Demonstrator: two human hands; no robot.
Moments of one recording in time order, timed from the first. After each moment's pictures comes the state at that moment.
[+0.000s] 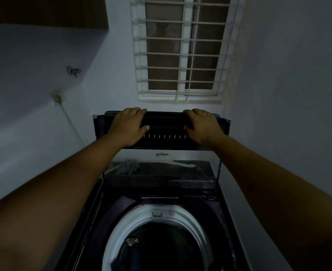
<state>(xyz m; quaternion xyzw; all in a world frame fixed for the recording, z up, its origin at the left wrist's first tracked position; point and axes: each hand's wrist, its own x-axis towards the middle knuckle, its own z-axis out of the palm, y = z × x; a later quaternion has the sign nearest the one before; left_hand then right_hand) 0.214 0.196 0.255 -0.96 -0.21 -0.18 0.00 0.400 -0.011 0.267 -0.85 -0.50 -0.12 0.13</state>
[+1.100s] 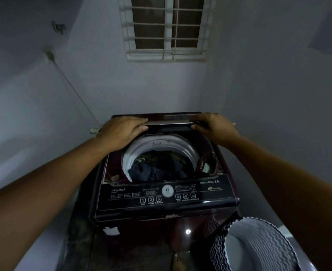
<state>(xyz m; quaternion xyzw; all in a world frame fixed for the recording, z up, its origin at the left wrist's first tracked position) -0.030 0.029 0.175 -0.99 -0.10 -0.11 -0.05 0.172 -0.234 0.193 -0.85 -0.50 -0.02 0.18</state>
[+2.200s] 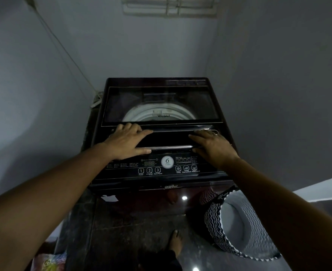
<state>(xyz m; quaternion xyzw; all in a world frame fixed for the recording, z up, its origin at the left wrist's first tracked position) -0.051 0.005 0.037 -0.99 -0.07 0.09 0.01 0.137 -0.278 0.036 -0.85 -0.52 0.04 0.01</state>
